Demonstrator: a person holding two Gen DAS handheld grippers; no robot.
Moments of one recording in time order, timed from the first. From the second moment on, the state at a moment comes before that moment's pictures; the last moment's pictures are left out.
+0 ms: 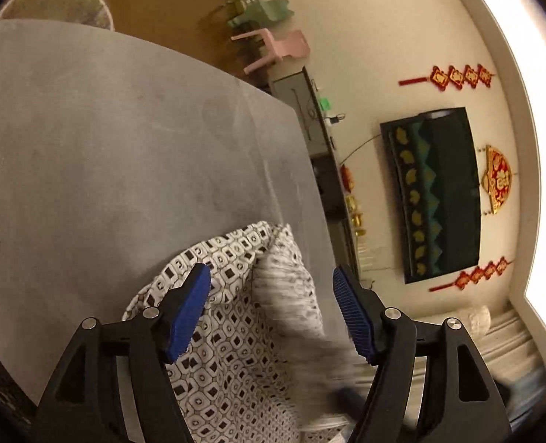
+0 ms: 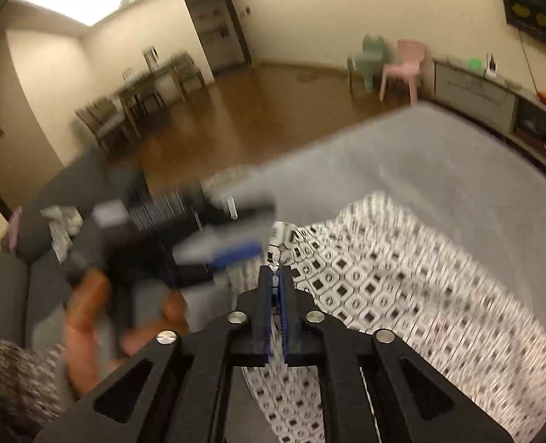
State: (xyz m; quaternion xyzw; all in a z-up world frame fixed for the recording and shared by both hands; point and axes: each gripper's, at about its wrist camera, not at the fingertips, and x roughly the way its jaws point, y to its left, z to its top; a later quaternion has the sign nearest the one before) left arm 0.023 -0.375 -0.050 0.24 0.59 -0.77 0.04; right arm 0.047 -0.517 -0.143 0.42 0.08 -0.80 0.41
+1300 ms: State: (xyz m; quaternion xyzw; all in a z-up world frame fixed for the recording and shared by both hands) left arm 0.042 -0.353 -0.016 0.35 0.44 -0.82 0.13; right arm 0.157 -0.217 -0.174 0.45 0.12 -0.87 0.18
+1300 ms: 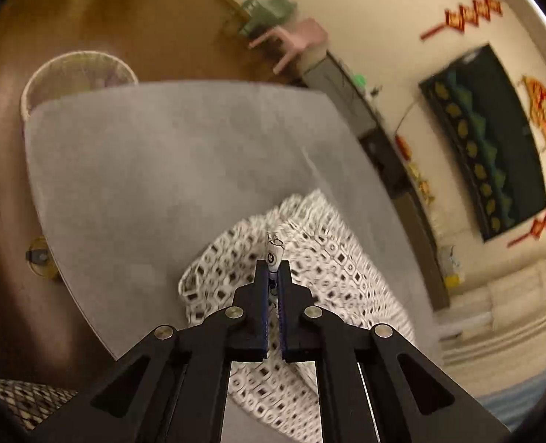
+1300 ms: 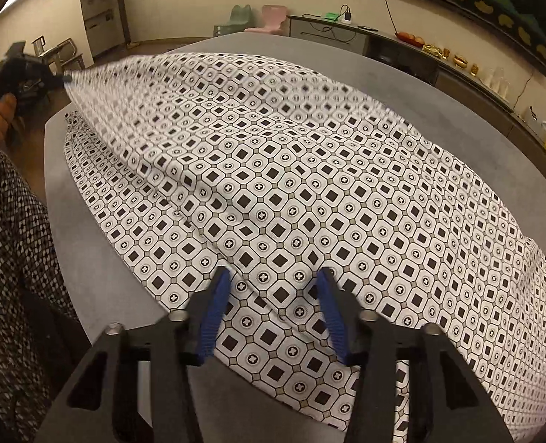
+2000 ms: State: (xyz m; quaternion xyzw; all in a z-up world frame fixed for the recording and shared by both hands) left arm 0.039 -0.344 -0.025 0.43 0.34 -0.81 0.21; right arm 0.227 -0.221 -0.156 0.47 0.21 -0.83 0.23
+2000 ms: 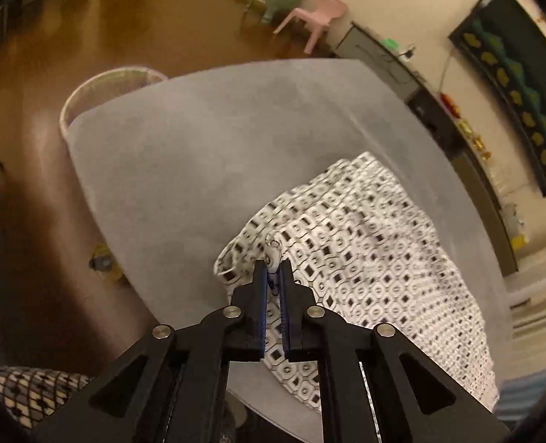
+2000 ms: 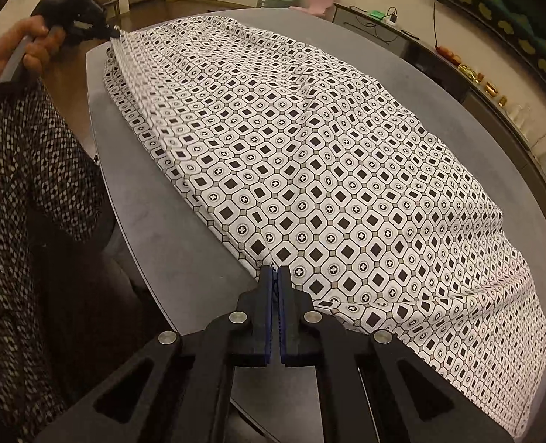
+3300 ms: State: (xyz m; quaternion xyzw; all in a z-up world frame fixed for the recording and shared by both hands) left arm -0.149 -0.214 -0.022 0.51 0.05 -0.85 0.11; right arm 0.186 0.097 -0.114 0.50 0.00 -0.86 -0.12
